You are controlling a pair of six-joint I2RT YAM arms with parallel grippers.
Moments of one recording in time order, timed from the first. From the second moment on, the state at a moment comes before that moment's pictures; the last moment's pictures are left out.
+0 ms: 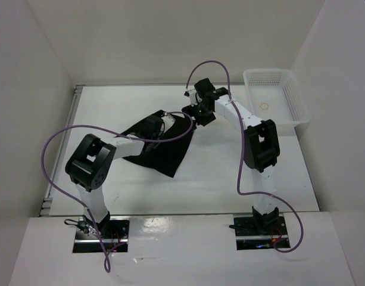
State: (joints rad) left arm -0.48 1.83 1.01 0.11 -0.38 0.41; right arm 0.44 2.11 1.86 -0.86 -0.20 -0.08
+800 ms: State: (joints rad) left arm -0.51 1.95 1.22 0.05 -0.44 0.27; right arm 0.42 2.12 1.84 -0.81 -0.22 -0.07
